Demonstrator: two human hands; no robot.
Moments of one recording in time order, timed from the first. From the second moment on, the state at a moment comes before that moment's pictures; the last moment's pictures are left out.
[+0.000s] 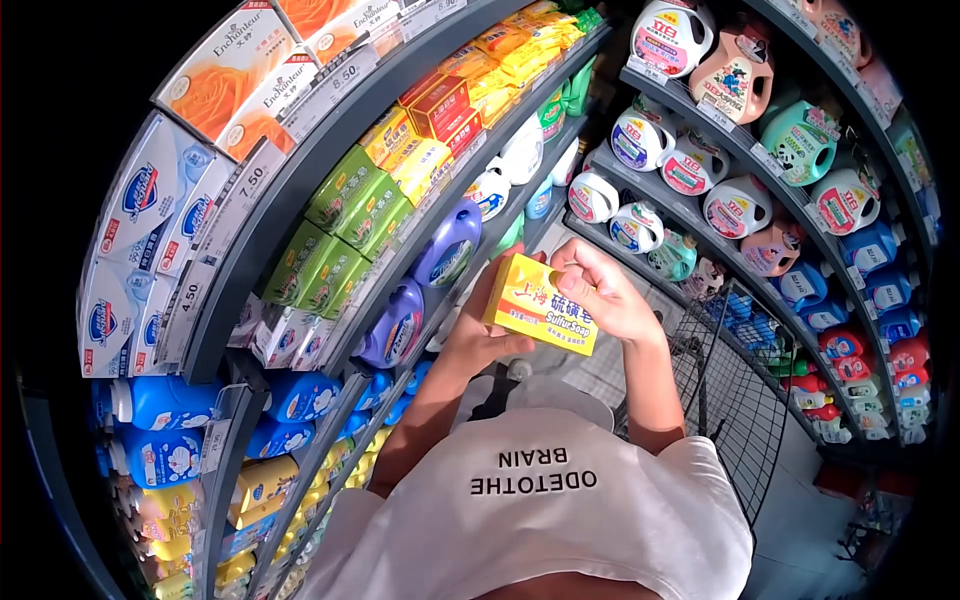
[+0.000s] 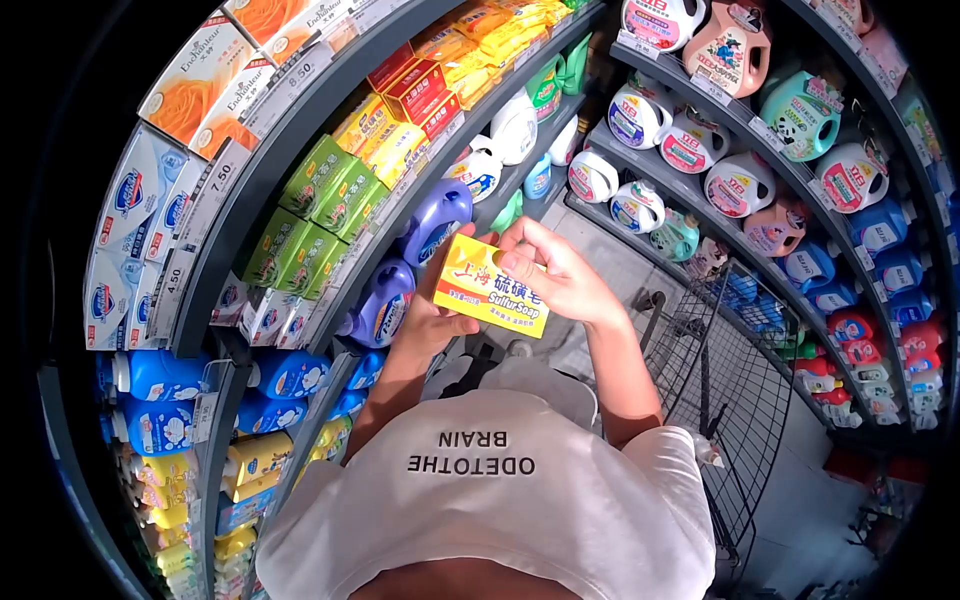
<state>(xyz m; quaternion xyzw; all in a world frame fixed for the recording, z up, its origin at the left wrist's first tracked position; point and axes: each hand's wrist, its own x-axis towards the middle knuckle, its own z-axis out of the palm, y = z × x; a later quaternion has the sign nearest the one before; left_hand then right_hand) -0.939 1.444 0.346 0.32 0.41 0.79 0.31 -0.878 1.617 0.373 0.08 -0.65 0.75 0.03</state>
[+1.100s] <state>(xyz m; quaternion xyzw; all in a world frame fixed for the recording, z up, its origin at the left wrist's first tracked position) -0.929 1.450 0.385 0.40 0.71 0.55 -0.16 -0.849 1.577 0.376 -0.05 -0.41 0.89 0.21</state>
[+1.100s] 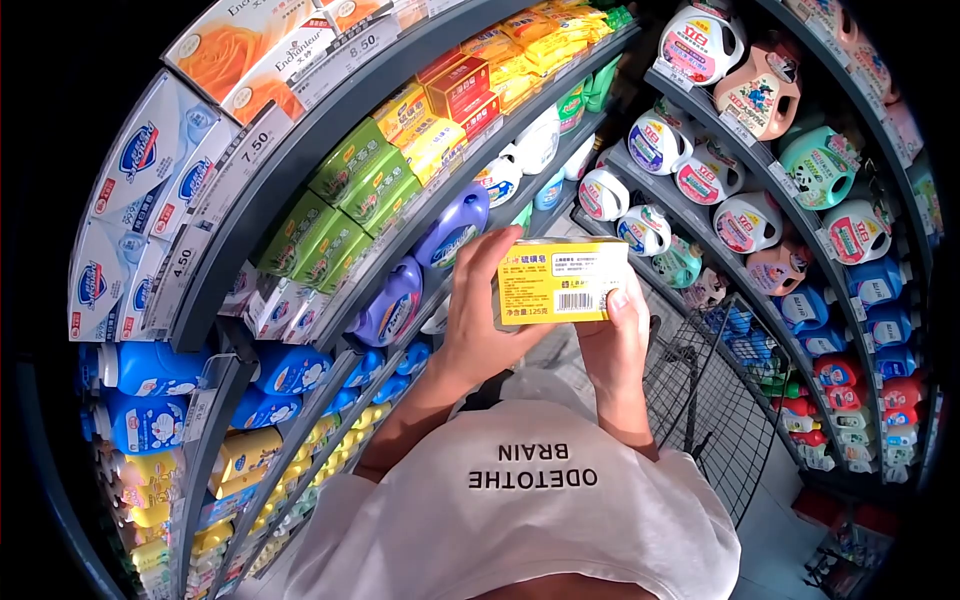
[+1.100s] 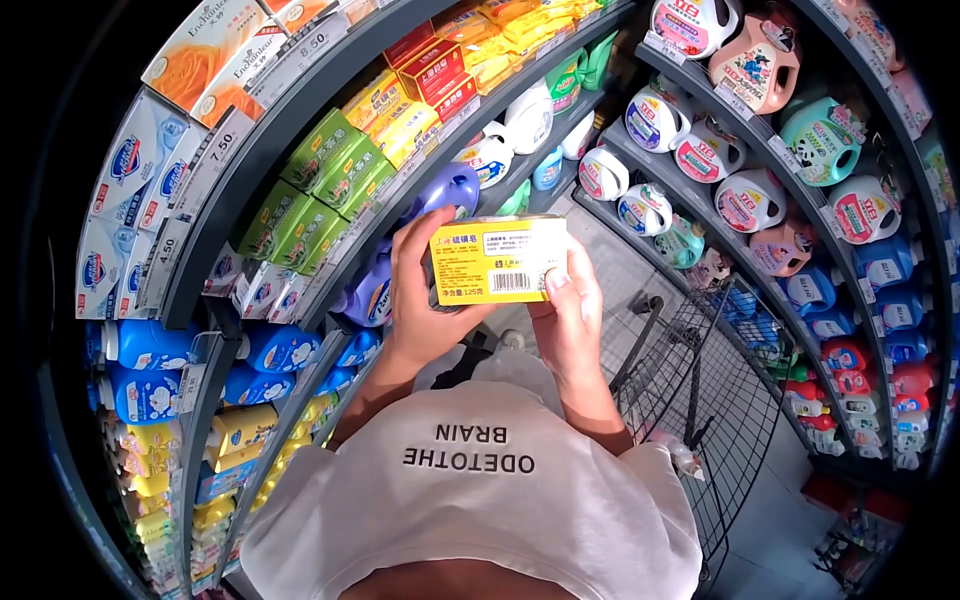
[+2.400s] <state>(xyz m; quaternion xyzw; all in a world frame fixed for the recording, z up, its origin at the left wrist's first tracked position) -0.913 1.436 0.395 0.45 0.64 0.61 -0.10 -0.848 1.569 0.361 -0.11 -0.09 0.99 0.08</state>
